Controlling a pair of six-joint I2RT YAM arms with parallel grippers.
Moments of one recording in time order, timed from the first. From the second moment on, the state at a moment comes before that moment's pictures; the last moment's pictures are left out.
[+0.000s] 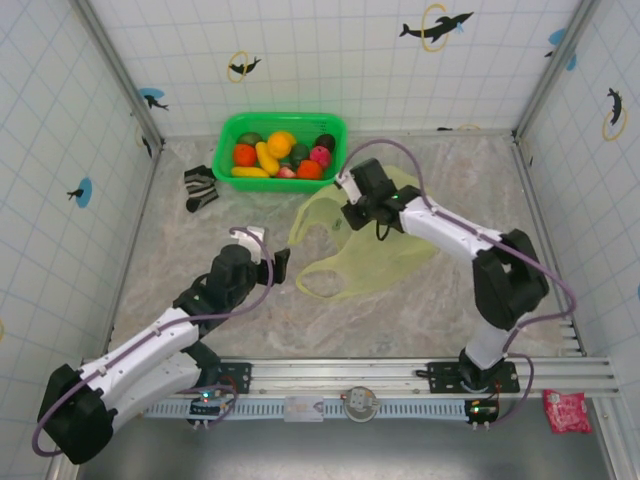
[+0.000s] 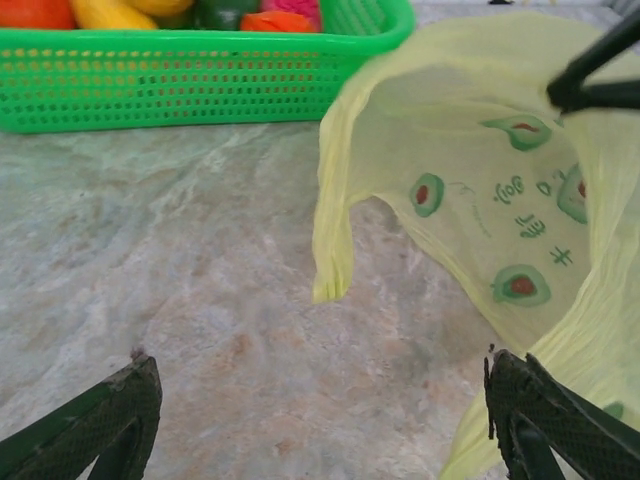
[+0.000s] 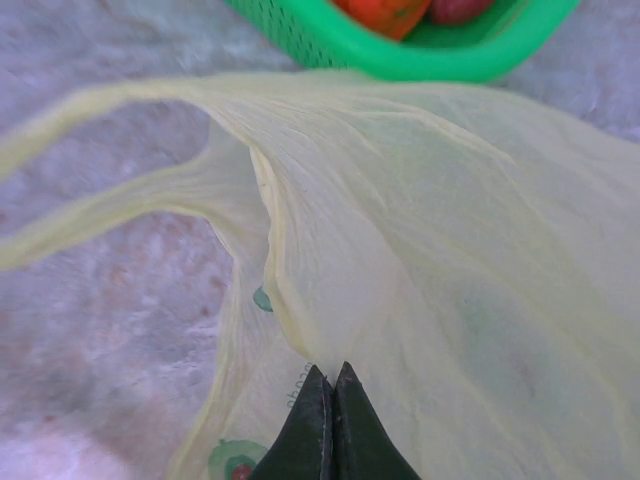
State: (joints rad) left arm -0.67 0.84 0.42 -0.07 -0.15 -0.25; right arm 0.65 1.71 1.30 -0.44 0.00 -0.09
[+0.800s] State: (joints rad) left arm -0.68 1.04 0.30 0.60 0.30 0.09; right arm 0.46 1.34 0.97 -0.11 -0.39 0.04
